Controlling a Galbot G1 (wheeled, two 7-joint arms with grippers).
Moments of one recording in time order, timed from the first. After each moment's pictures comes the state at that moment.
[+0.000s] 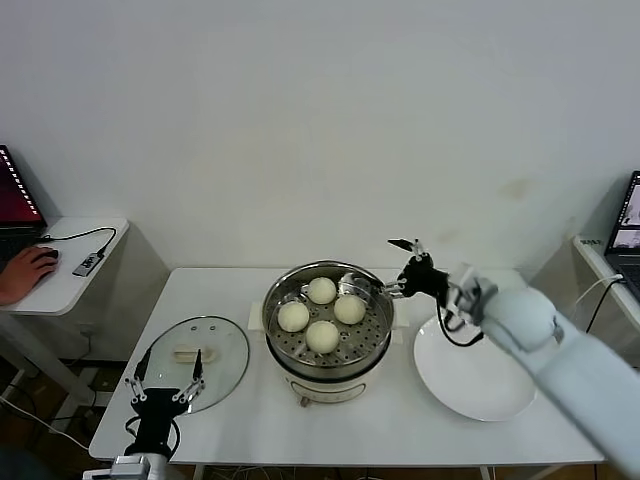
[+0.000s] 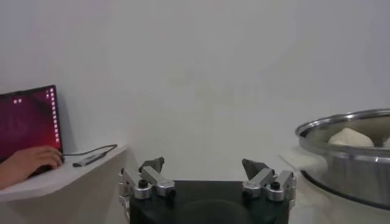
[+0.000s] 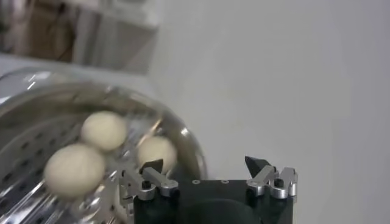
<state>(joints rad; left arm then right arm) 1.68 -1.23 -0.54 -2.05 -0.11 -0.14 -0.24 -0.75 0.74 0.08 1.85 0.40 -0.19 -0.28</state>
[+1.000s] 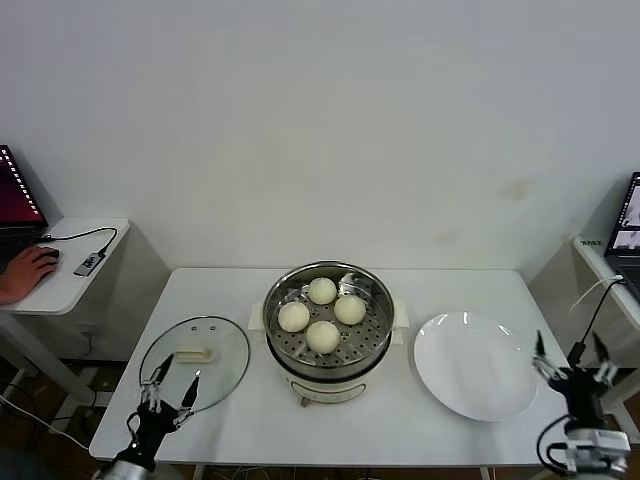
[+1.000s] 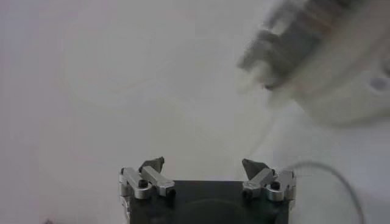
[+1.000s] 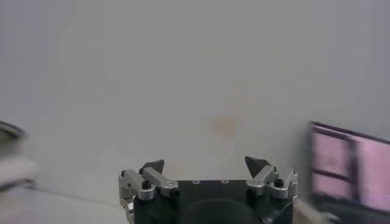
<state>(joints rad) 1.62 -1.13 -0.63 -1.77 0.91 -0.27 -0.26 -1.54 1.43 1.02 1.93 0.08 0.15 -0.05</state>
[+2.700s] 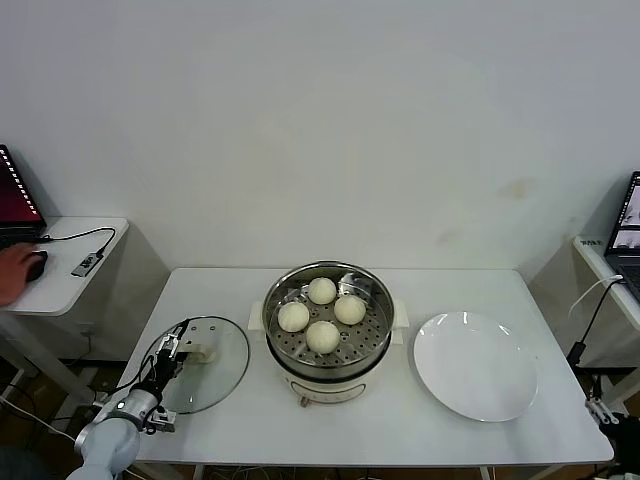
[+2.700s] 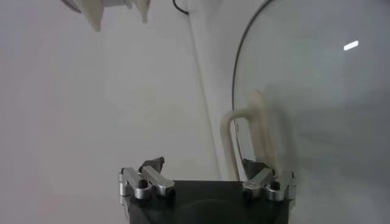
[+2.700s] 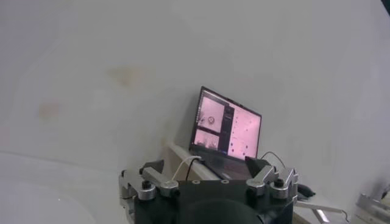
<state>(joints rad) 1.15 -1.12 -0.55 -1.32 1.36 -0.26 -0.21 -1.61 1.51 1.14 1.91 -0.04 0.19 0.03</state>
